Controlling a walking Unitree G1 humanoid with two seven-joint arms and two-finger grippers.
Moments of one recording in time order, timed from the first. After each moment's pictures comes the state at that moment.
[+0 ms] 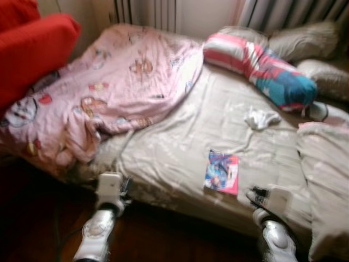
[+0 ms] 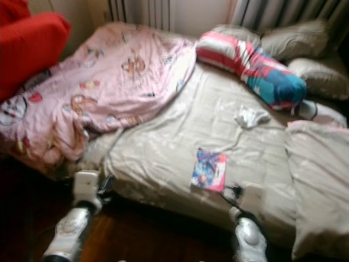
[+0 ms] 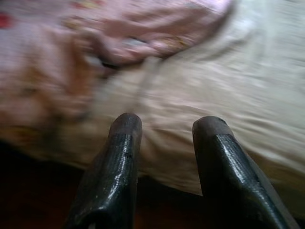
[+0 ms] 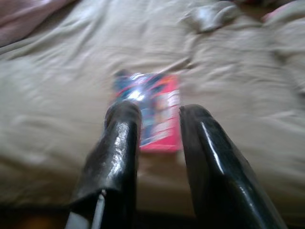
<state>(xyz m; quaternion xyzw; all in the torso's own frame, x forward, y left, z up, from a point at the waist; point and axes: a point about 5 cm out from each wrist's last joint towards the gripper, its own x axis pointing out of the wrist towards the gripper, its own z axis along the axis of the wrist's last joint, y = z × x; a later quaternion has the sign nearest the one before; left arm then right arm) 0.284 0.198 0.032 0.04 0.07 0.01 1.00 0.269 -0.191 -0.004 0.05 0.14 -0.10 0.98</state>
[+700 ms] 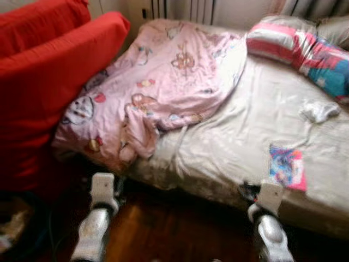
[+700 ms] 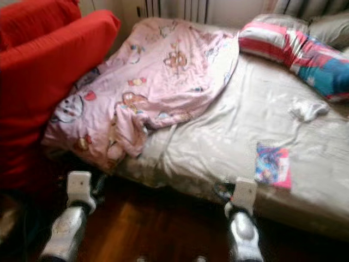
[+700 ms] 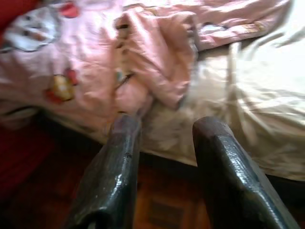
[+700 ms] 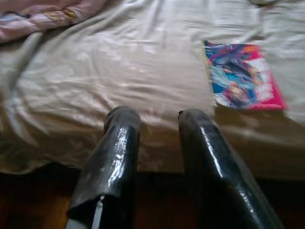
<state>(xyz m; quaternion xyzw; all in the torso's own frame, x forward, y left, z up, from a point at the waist) 0.282 0.191 0.029 0.03 0.08 -0.01 1.00 0.265 -0.198 -0.008 0.04 0.16 -0.11 0.98</state>
